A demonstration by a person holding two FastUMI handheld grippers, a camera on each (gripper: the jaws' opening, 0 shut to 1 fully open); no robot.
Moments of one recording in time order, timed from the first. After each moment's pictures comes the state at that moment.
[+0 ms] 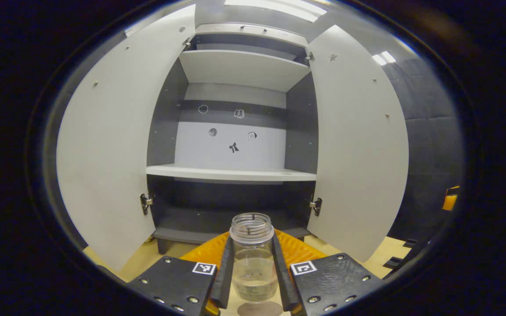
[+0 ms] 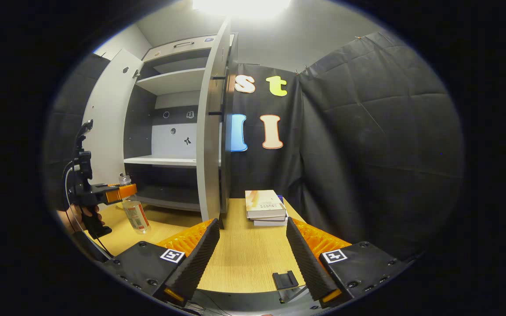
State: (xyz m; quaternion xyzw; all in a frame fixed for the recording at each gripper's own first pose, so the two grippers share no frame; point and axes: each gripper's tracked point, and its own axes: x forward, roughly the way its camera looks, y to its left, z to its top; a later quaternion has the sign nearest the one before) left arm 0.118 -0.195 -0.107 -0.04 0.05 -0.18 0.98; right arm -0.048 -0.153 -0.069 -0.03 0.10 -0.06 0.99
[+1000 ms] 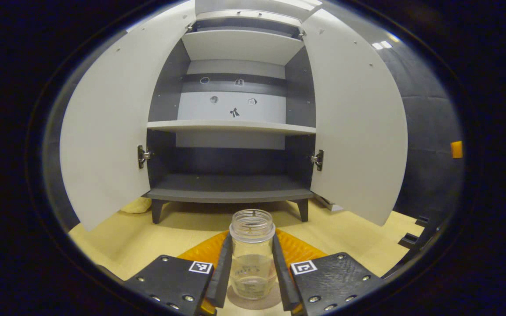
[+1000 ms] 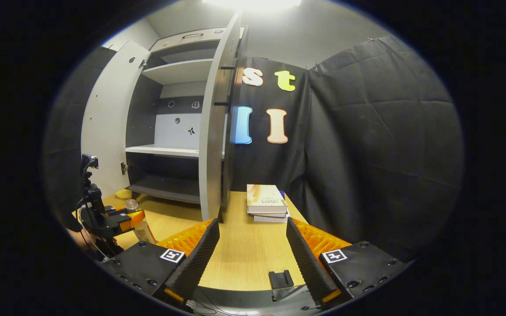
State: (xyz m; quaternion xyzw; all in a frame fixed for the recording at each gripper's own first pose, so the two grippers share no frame) left arm 0.084 -0.210 -0.211 -0.02 0.11 -0.16 0.98; right arm -0.037 -0.149 -0.073 -0.05 0.13 -0.05 0.99
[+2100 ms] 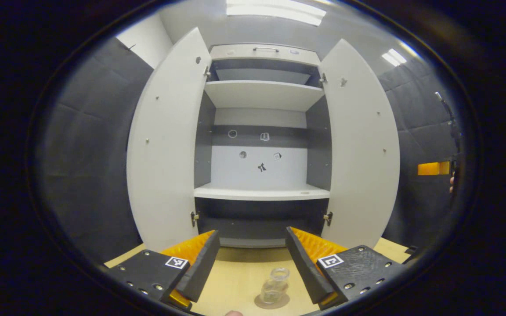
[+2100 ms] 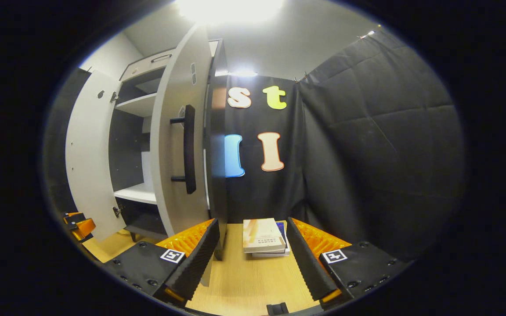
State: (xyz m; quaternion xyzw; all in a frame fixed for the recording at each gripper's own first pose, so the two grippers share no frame) left arm 0.040 -0.110 -0.010 -0.03 0.03 -0.07 1.00; right arm 0.064 -0.195 0.048 -0.01 0.07 -0.05 1.00
